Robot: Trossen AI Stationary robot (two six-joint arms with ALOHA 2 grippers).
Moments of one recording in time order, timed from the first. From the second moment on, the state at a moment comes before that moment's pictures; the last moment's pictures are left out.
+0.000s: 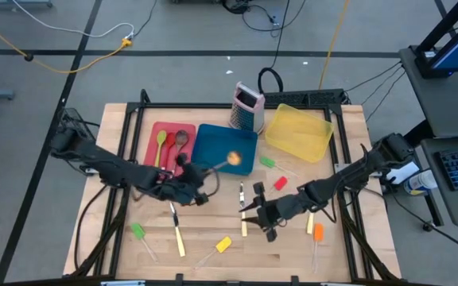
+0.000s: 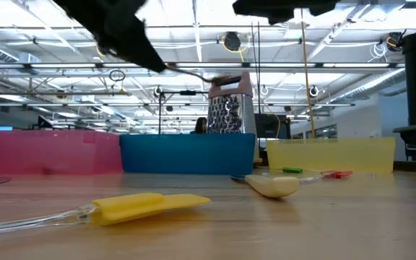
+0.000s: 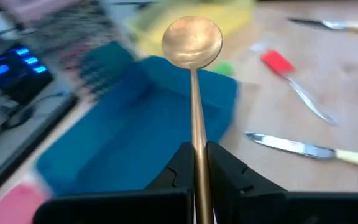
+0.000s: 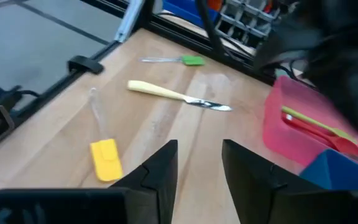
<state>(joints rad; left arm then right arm) -0.35 1.40 0.90 -0.27 -0.80 -0.40 0.46 1.52 0.88 0.26 0.29 -0.20</state>
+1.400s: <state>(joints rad) 0.05 1.58 0.77 -0.49 -0.54 -1.23 0.48 1.53 0.88 0.26 0.29 -0.20</state>
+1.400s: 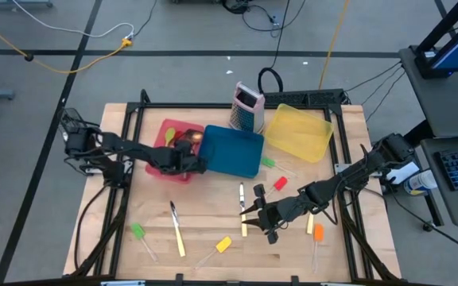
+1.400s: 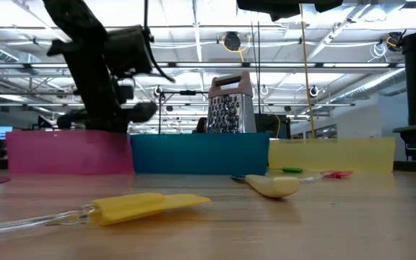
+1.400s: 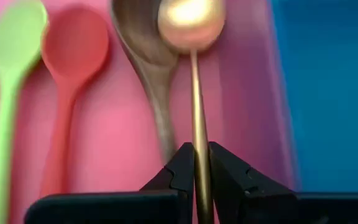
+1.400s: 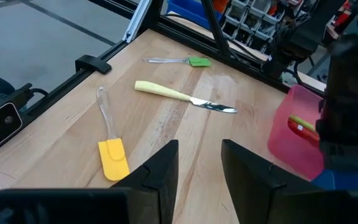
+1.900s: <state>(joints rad) 0.10 1.60 0.77 -0.44 -0.50 -1.12 0.48 1.53 0.87 0.26 0.29 -0.16</state>
